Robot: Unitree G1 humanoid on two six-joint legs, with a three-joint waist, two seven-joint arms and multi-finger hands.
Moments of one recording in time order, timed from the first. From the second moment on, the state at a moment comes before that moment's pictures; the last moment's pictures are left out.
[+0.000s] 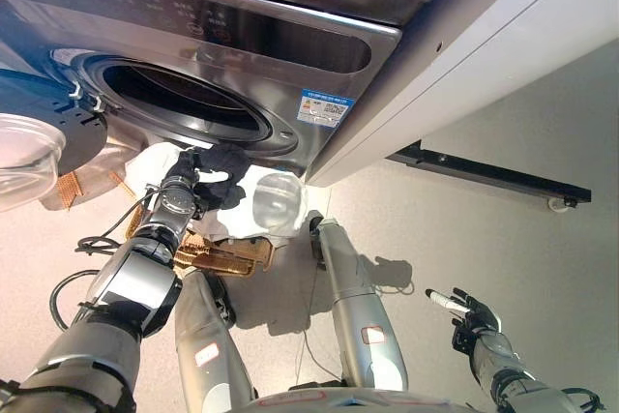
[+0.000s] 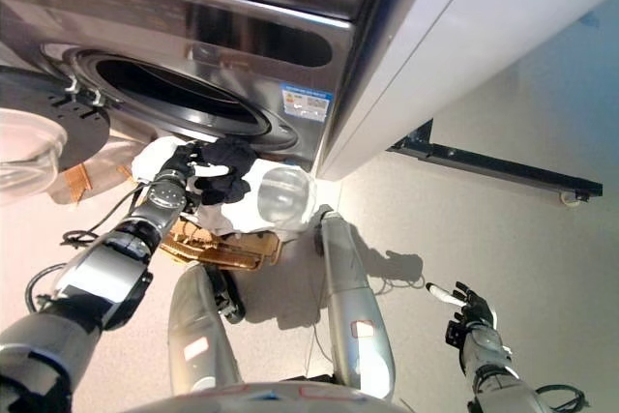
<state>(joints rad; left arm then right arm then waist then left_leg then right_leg) -0.87 0.44 -0.43 1.37 -0.18 -0.09 0.22 -0.16 -0.40 0.14 1.25 0.60 -0.15 -0.11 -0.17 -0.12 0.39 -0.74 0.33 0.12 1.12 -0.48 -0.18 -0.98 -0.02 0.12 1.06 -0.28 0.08</state>
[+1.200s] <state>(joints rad) -0.94 0.53 -0.40 1.40 -0.24 -0.07 0.23 -0.20 -0.41 0.17 1.25 0.61 -0.17 -0.13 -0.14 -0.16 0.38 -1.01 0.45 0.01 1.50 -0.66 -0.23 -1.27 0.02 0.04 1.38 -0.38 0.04</state>
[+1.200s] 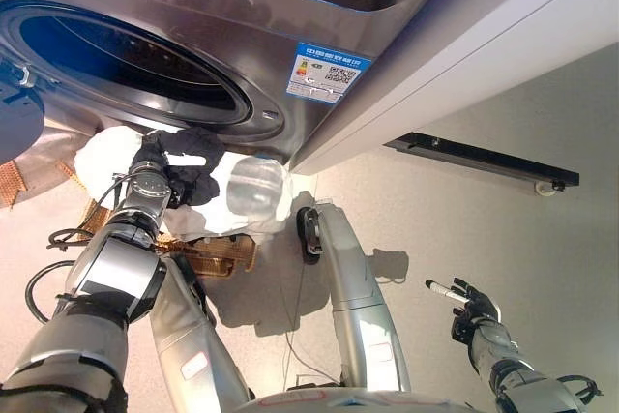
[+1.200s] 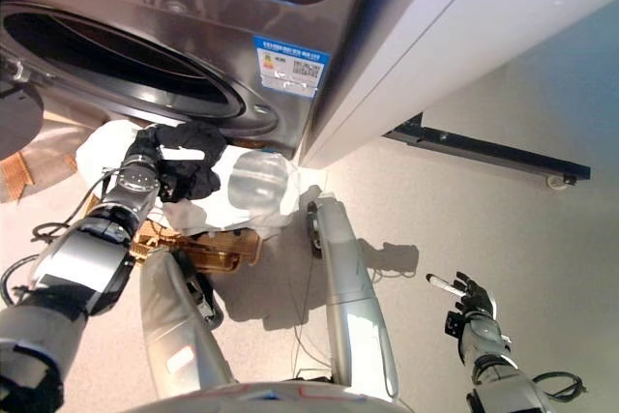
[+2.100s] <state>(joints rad) -0.94 0.53 -0.40 1.40 -0.24 -0.07 0.22 -0.20 -0.41 0.17 1.25 0.62 -0.17 -0.12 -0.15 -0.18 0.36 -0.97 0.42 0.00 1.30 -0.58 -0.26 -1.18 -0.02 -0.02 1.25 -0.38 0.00</state>
